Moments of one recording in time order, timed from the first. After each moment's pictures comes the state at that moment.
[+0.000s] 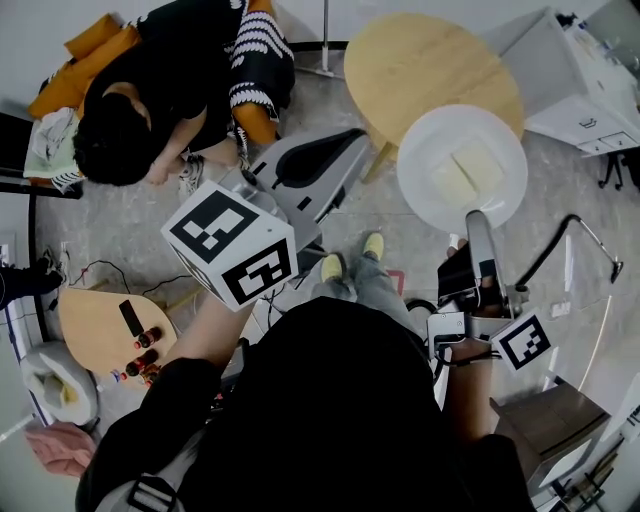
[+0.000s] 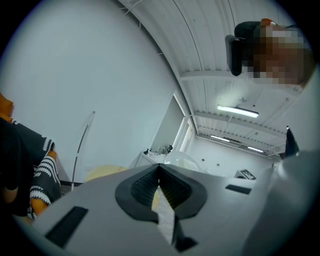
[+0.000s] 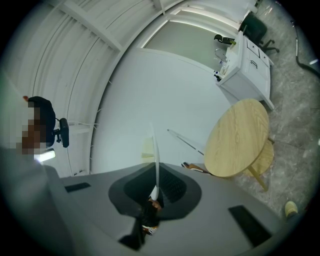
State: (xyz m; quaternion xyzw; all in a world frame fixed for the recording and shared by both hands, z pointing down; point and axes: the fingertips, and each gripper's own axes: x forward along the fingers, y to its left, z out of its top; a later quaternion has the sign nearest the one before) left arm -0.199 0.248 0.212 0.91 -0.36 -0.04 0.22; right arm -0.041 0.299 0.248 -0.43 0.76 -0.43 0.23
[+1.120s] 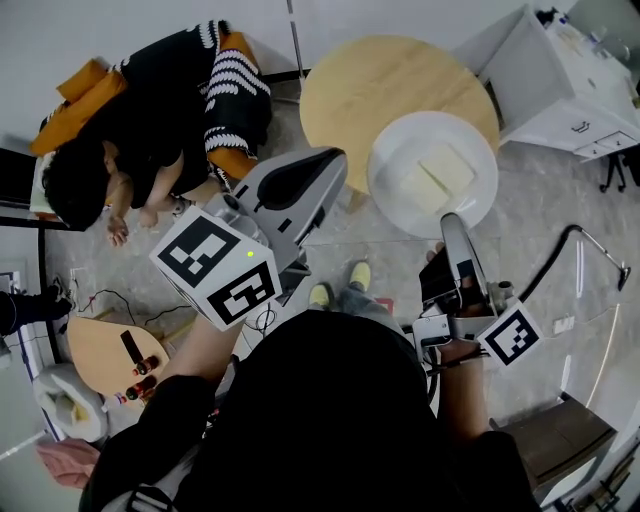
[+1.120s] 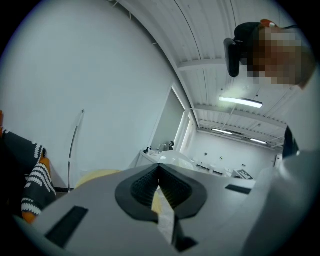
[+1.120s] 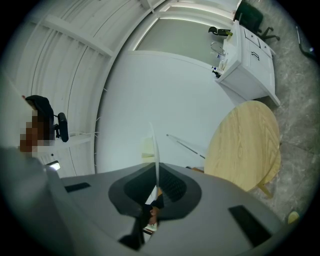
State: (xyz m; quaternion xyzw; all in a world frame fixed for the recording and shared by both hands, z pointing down) left arm -0.067 0.129 0.209 0.91 -0.37 0.00 0.21; right arm 0.077 0.173 0.261 -0.40 0.76 -0.46 0.25
